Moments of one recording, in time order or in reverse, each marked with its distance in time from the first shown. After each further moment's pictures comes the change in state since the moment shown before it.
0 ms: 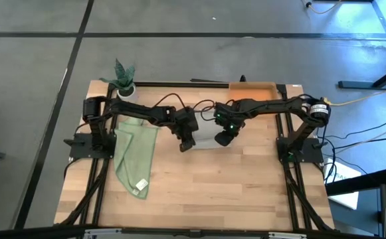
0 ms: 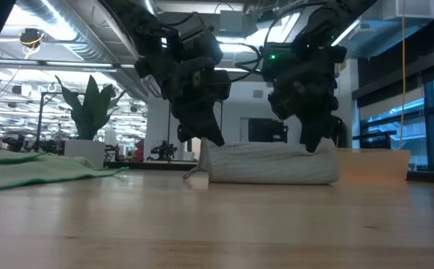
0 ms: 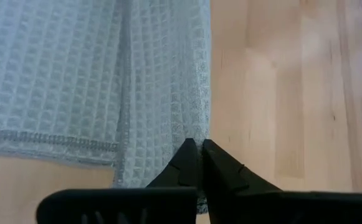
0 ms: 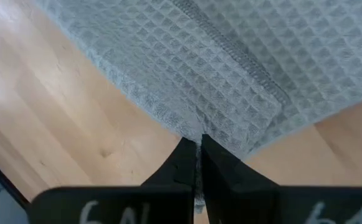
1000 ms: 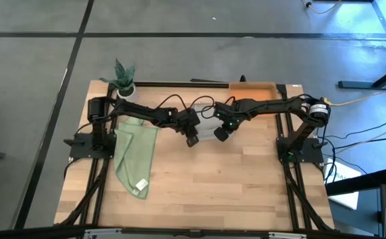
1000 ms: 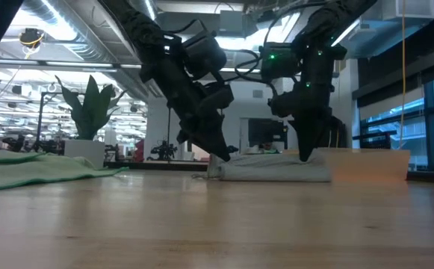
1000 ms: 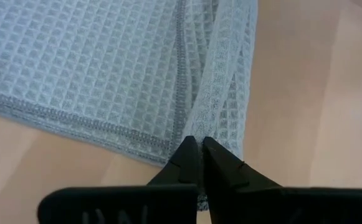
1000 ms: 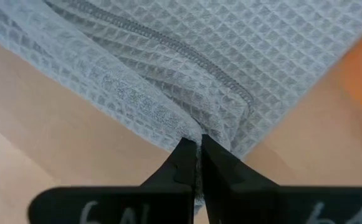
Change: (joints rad) left arm 0.003 0.048 -0.001 0.095 -0.369 -0.076; right arm -0.001 0.003 -0.003 0.027 0.382 0.045
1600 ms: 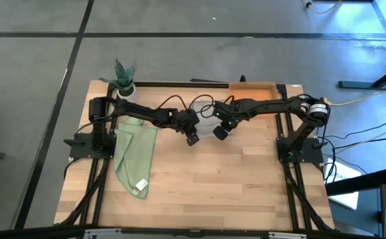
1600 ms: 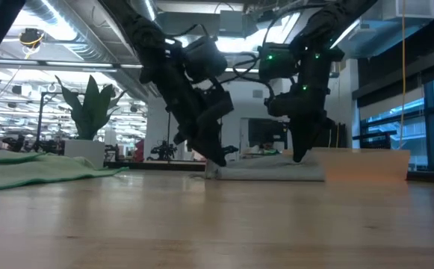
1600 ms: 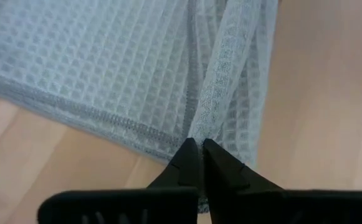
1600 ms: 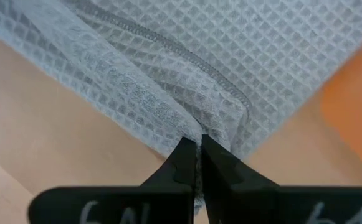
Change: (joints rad) left arm -0.001 0.019 -0.001 -0.010 -0.088 -0.003; right arm -0.005 0.010 -0.001 0.058 0.050 -0.057
